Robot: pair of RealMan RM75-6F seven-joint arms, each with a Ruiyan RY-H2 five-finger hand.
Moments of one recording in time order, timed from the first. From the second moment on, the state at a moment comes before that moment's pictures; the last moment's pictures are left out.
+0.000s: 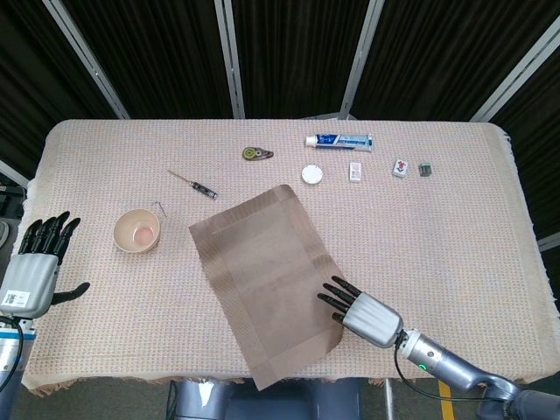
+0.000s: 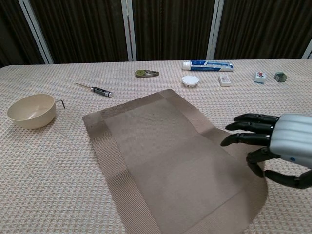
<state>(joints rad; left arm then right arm) -0.22 -1.08 -0.08 -1.82 1.39 1.41 0.27 0.56 -1.40 -0.18 -1.26 -1.99 1.29 -0.09</state>
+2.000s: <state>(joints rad) -0.57 -1.44 -0.01 -1.47 1.75 1.03 0.06 0.20 -1.10 0.03 -1.61 -1.44 1.51 -0.05</state>
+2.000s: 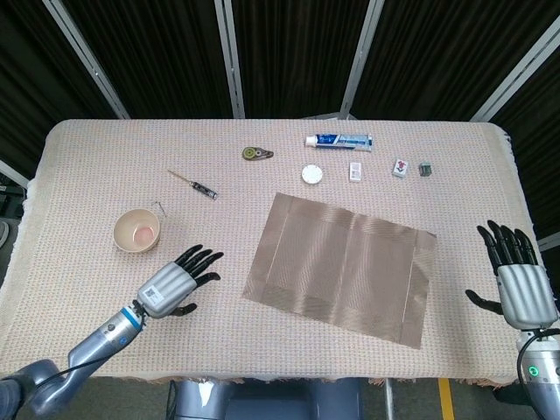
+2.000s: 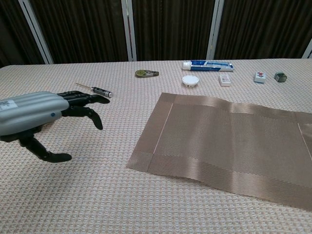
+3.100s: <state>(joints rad) -0.73 -1.82 0.03 -0.99 1.74 1.01 -0.06 0.16 -1.10 0.06 -1.62 -1.45 1.48 0.01</state>
